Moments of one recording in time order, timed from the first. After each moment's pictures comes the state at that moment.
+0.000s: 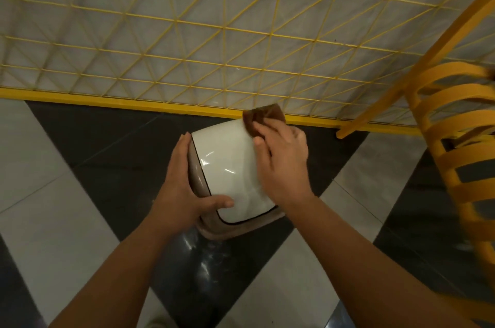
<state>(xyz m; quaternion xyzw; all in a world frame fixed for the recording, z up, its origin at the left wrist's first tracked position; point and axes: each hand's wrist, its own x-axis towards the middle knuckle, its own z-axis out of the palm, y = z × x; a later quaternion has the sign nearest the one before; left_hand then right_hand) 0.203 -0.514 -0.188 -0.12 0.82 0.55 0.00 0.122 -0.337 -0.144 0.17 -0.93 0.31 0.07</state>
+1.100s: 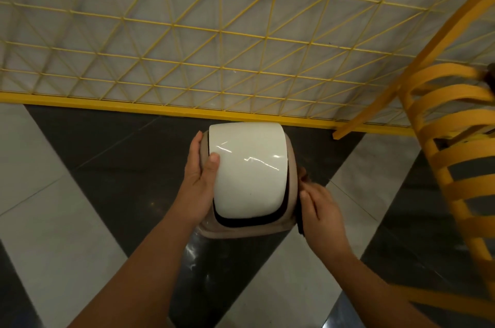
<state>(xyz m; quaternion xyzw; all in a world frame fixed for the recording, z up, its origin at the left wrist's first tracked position) 0.187 -0.477 -0.173 -0.20 0.72 0.66 0.01 0.180 -0.242 -0.197 0.01 -0.93 0.36 -0.06</state>
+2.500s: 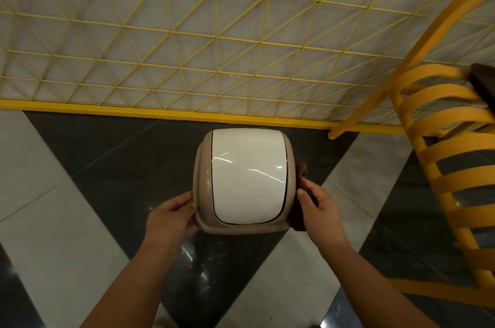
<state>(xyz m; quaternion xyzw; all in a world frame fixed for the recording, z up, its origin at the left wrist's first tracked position) 0.235 -0.498 -0.191 -0.44 0.53 0.72 0.07 0.180 -0.252 -0.184 -0.16 -0.83 0.52 -0.13</state>
